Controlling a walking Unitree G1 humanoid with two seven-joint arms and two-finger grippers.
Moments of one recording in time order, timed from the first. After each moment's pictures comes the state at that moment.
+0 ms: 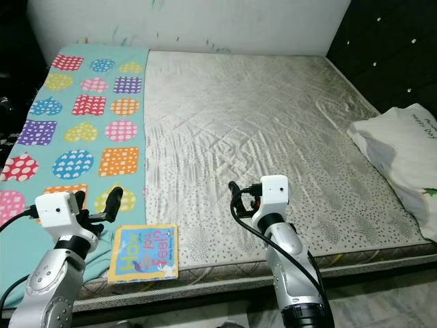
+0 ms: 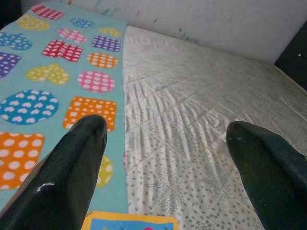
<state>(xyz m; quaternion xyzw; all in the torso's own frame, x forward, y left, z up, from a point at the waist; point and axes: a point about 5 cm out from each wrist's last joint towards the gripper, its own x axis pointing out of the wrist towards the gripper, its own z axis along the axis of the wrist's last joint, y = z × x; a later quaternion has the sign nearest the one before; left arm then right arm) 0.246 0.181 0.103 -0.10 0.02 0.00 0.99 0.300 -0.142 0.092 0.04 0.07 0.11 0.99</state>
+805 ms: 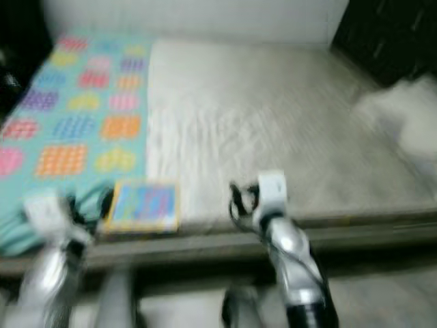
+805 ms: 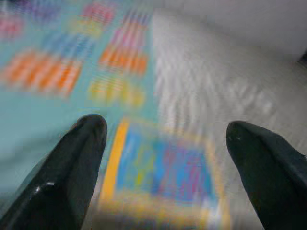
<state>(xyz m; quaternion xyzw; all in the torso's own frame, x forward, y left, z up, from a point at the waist) 0.240 0.184 0.089 -0.13 0.05 0.04 0.99 0.299 -0.142 0.086 -0.01 0.09 0.11 0.99</state>
